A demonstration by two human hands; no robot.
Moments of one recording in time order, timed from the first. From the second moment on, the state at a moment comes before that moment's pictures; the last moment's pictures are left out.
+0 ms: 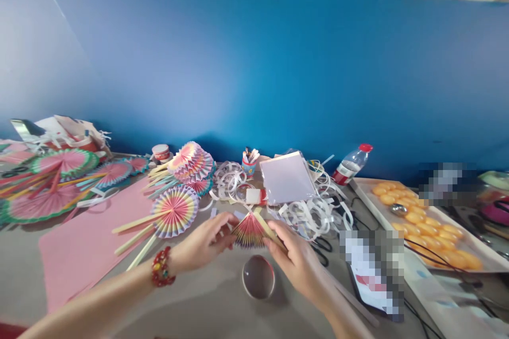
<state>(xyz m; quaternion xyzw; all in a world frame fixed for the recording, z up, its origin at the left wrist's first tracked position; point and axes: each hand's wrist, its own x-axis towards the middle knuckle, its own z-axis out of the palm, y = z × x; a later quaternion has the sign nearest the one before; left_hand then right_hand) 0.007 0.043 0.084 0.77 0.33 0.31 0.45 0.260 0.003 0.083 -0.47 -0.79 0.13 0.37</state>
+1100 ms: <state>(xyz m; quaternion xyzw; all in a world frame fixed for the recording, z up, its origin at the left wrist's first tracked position) 0.002 0.082 0.030 0.46 0.12 0.24 0.84 0.272 0.035 0.022 -0.15 -0.38 0.81 0.42</state>
